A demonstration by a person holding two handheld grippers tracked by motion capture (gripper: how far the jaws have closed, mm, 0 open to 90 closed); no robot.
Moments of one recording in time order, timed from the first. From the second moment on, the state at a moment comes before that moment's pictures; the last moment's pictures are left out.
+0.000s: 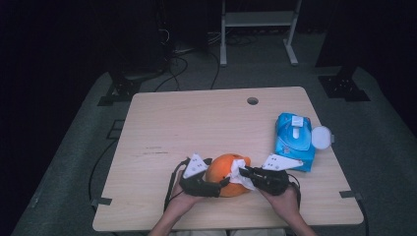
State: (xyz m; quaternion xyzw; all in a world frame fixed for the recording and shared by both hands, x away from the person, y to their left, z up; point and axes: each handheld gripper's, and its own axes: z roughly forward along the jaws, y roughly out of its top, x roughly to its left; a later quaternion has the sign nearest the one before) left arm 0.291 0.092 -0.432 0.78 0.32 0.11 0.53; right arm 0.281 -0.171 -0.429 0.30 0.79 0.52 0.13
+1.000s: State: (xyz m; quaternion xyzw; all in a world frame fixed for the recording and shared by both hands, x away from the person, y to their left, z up) left arm 0.273 0.075 -0.431 0.82 0.21 0.17 0.50; right arm 0.267 -0.151 -0.419 0.25 0.80 0.52 0.18
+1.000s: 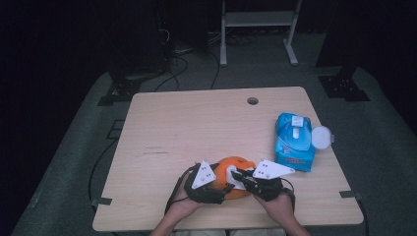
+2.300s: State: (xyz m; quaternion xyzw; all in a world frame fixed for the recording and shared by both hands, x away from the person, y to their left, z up) left arm 0.272 0.073 -0.429 0.81 0.21 0.15 0.52; right arm 0.278 -0.170 -0.417 0.29 0.78 0.52 0.18
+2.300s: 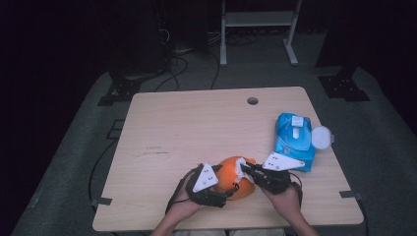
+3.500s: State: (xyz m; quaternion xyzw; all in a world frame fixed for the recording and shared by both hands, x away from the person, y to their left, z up) left arm 0.283 0.088 -0.436 0.82 0.26 0.15 0.50; right arm 0.281 -0.177 -0.427 0.30 0.78 0.53 0.16
